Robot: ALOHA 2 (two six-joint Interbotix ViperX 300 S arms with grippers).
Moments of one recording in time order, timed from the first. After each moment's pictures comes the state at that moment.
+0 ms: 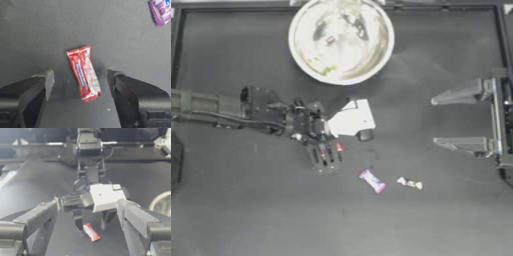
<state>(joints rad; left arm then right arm) 0.13 0.30 0.28 0.07 0.67 -0.25 -0.07 -0.84 1.09 -0.02 -0.09 0.04</state>
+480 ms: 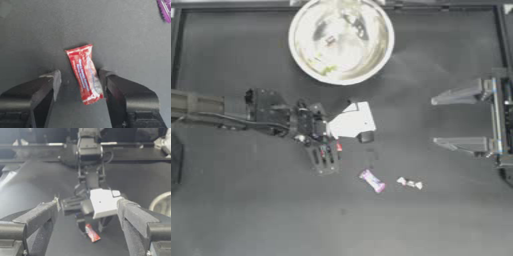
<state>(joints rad) 0.13 0.33 0.26 0.07 0.69 -0.25 -0.07 -0.85 1.09 -0.02 -0.09 0.04</state>
